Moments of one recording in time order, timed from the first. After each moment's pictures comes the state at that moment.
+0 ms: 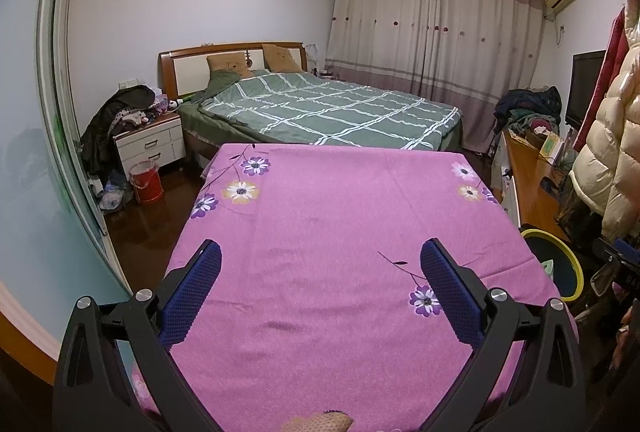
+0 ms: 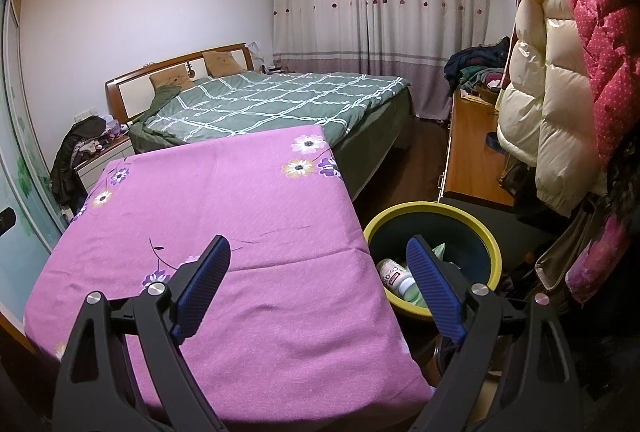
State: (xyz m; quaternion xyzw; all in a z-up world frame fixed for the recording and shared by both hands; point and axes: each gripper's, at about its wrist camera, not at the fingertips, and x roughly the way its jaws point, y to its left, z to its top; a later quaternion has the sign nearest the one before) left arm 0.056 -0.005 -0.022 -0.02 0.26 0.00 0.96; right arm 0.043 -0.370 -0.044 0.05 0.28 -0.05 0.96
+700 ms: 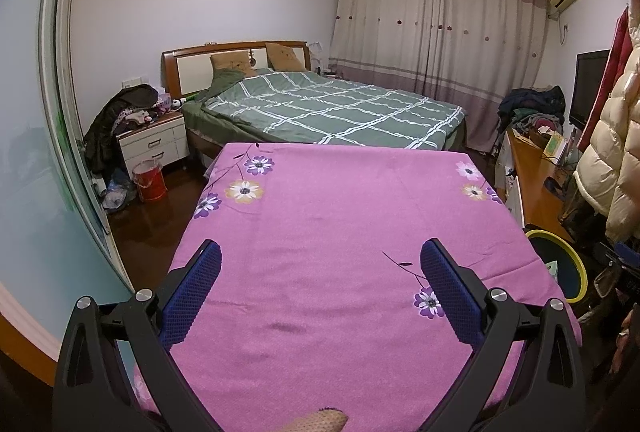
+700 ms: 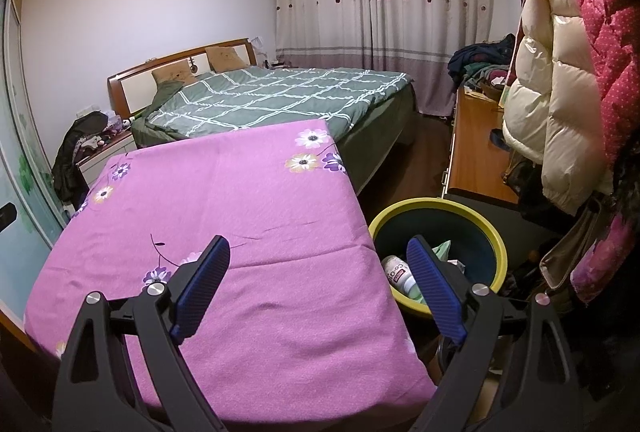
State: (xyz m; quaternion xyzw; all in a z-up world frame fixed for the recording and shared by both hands) left arm 0.060 -0.008 -0.026 -0.02 0.27 0.00 0.96; right arm 0.047 -0.364 -0.045 0.05 0.28 -0.05 0.96
